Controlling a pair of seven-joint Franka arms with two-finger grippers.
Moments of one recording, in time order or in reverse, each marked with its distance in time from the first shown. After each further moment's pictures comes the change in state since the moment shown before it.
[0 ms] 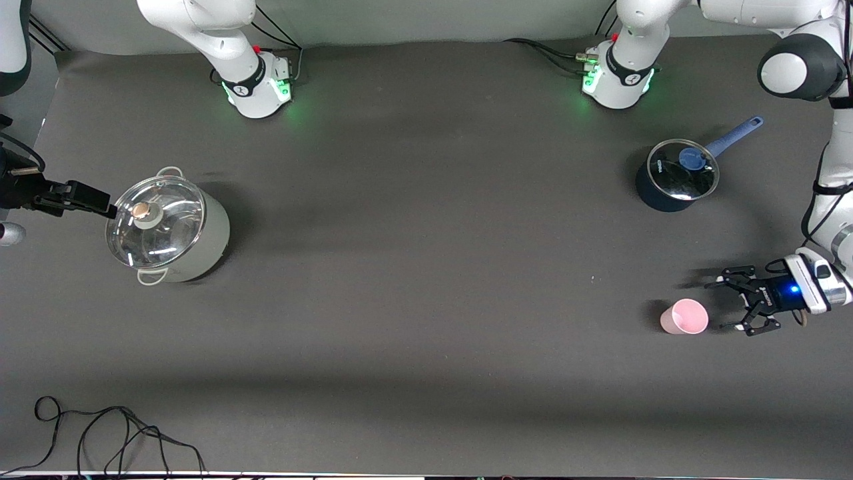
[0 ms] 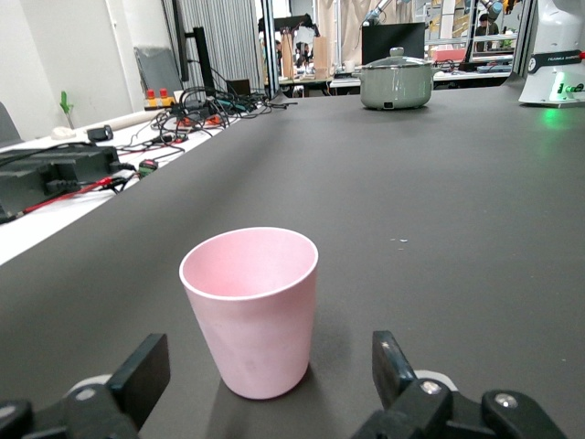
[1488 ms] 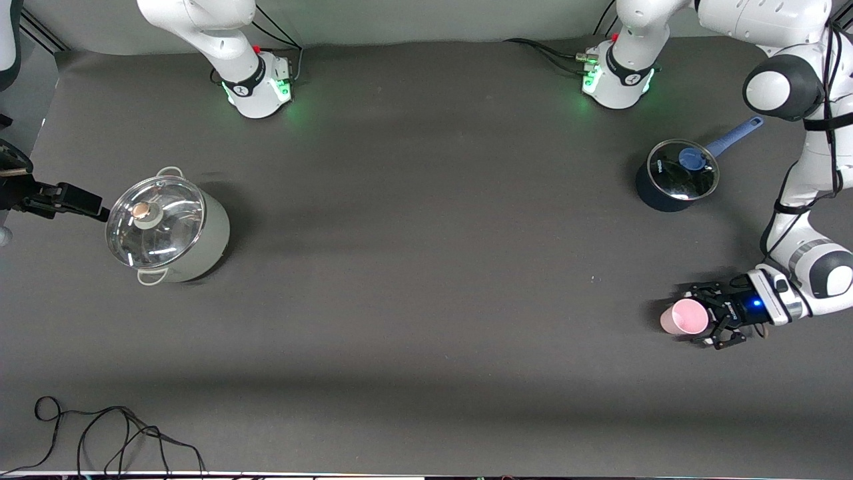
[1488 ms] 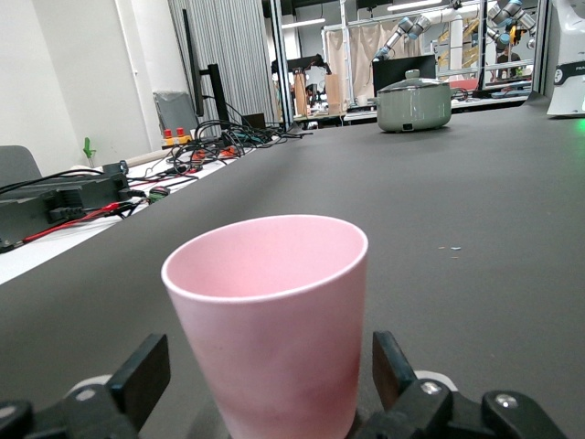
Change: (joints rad) left arm -0.008 0.136 -0.107 0.061 -0.046 0.068 0.051; right arm -0.004 0.018 -0.001 0.047 0.002 -0.014 0.008
